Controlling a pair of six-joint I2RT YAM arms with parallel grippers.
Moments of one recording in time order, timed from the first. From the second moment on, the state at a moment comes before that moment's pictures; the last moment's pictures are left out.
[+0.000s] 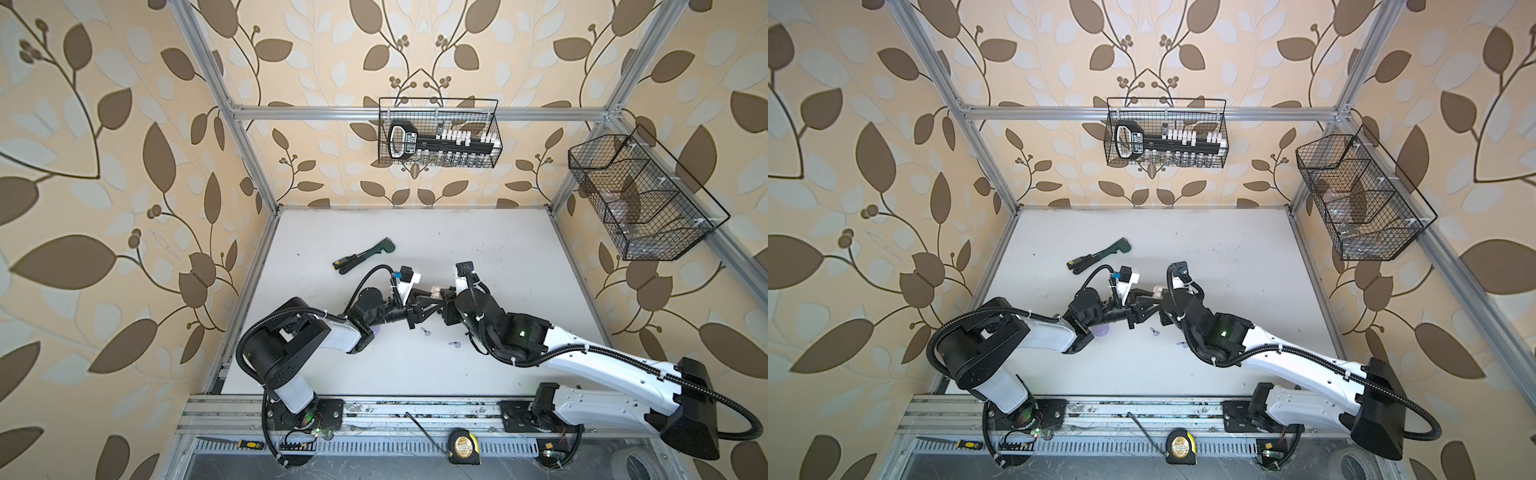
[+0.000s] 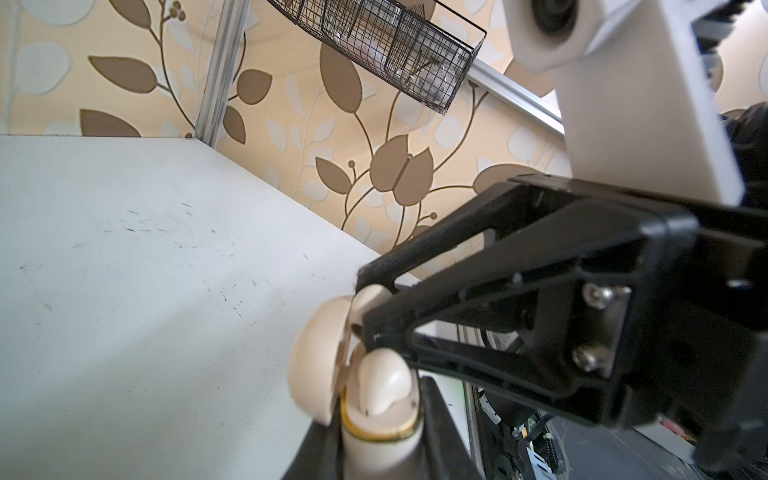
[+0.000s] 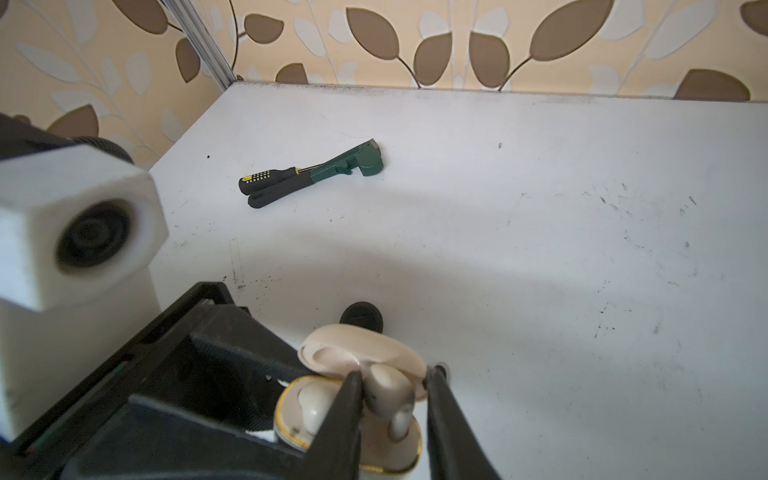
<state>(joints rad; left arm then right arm) -0.72 1.64 0.49 1.24 0.62 -0.52 0.99 1.11 0.82 -0.32 0.57 0.52</state>
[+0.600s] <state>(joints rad) -0.73 1.62 0.49 1.25 0.63 -0.50 1.02 0.98 0.82 -0.34 0.50 0.47</state>
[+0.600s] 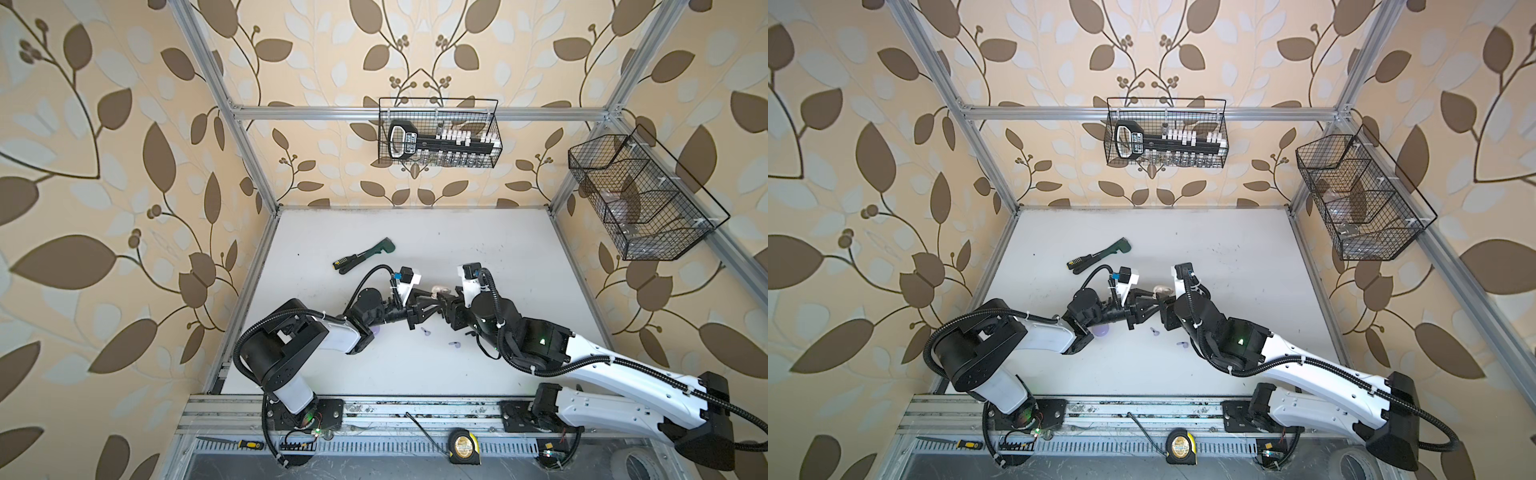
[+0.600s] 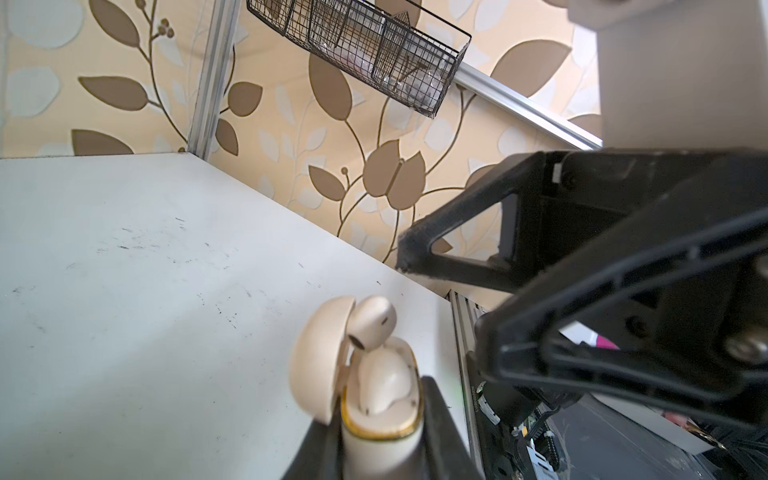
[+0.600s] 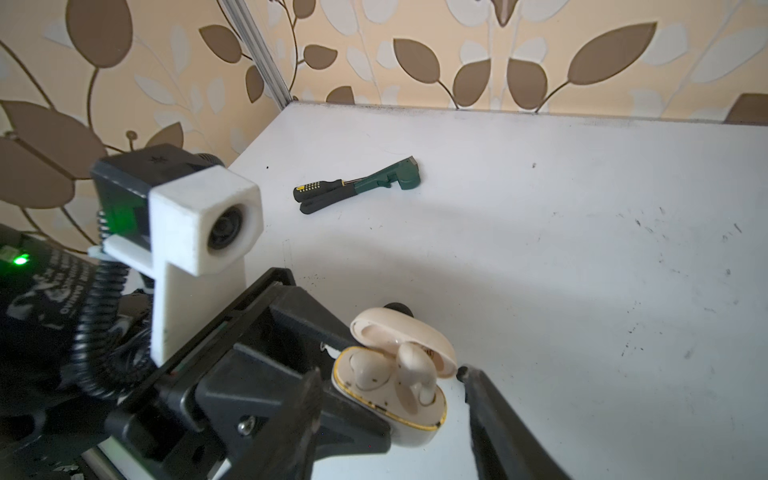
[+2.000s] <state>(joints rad) -0.77 1.50 0.34 1.26 0.69 0.07 1.04 0.86 0.74 -0.41 0.35 0.37</state>
